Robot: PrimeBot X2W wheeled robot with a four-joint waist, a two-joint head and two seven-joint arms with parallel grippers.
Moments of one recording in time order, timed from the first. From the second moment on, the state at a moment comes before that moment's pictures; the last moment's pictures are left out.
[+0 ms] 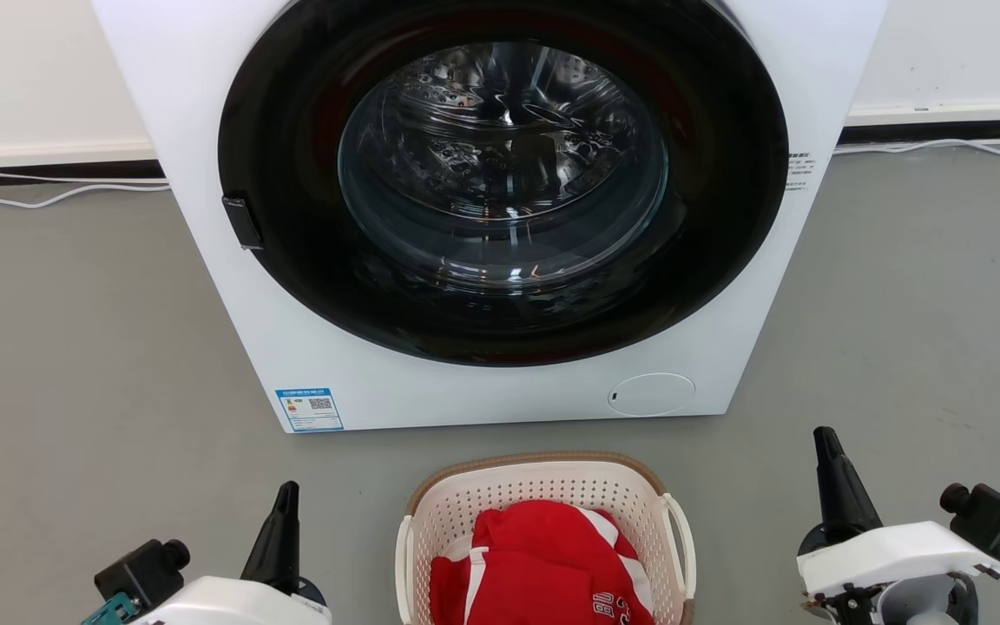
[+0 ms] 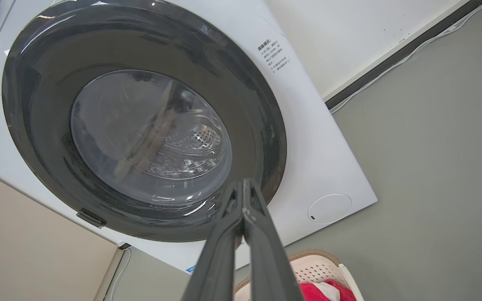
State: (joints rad) left arm 0.01 0.03 -0.05 0.26 -0.75 -0.08 -0.13; right arm -0.08 -0.06 -0.02 0.34 0.69 0.12 -0.13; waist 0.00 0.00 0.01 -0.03
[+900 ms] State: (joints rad) left arm -0.01 0.04 0.00 0.26 -1.02 -0.09 -0.06; right arm -0.08 -0.06 -0.06 0.32 0.98 0.12 -0.05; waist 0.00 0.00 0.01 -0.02
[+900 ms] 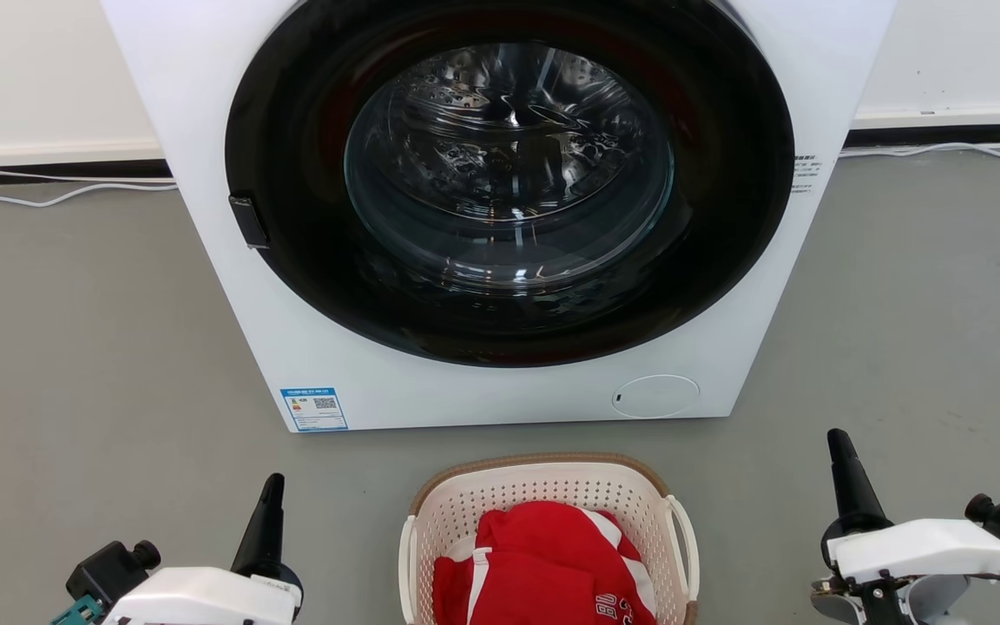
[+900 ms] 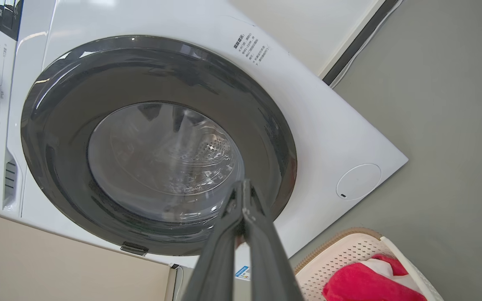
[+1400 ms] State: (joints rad) left arm -0.02 0.04 0.02 0.26 -1.18 -0.10 -0.01; right arm -0.08 -0.05 -0.08 0.31 1.16 0.12 -0.01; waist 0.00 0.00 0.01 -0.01
